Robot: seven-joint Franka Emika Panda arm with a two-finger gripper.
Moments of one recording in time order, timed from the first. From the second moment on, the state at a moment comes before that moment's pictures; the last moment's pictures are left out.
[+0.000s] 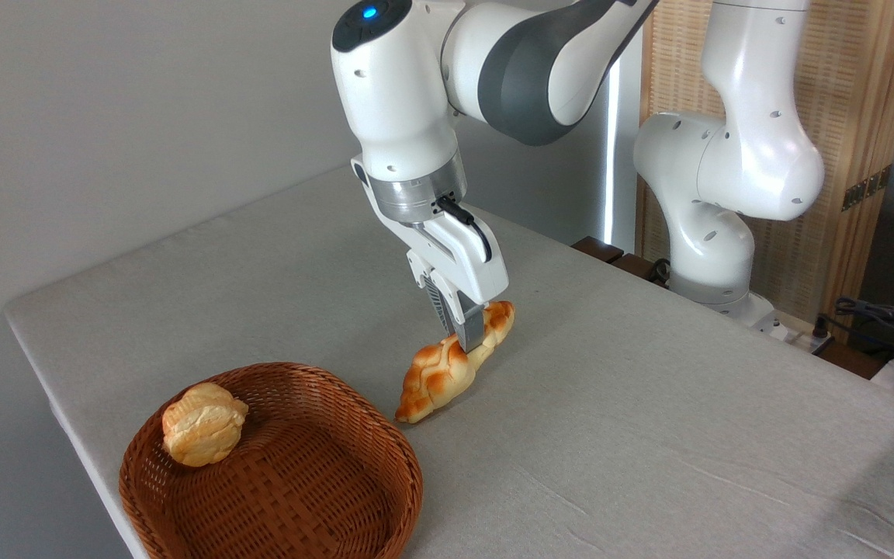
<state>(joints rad) 0.01 -0.23 -0.06 -2.23 -0.09 1.83 0.89</state>
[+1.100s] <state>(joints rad) 0.00 -0.22 -0.09 -2.22 -0.05 1.81 0.89</state>
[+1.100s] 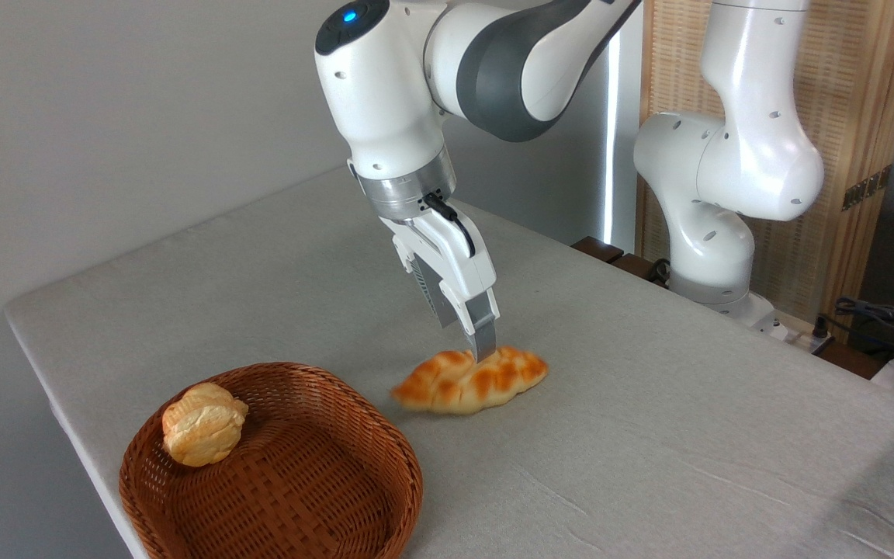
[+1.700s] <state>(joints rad) 0.01 -0.19 -0.08 -1.92 -0.05 1.68 0.86</state>
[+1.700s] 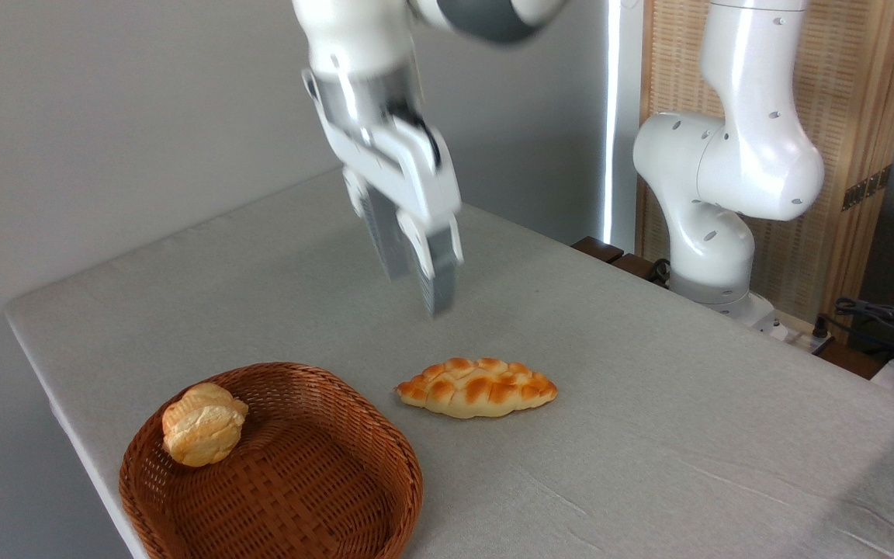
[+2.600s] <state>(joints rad) -0.06 0.01 0.04 -1.60 -0.05 1.63 0.79</state>
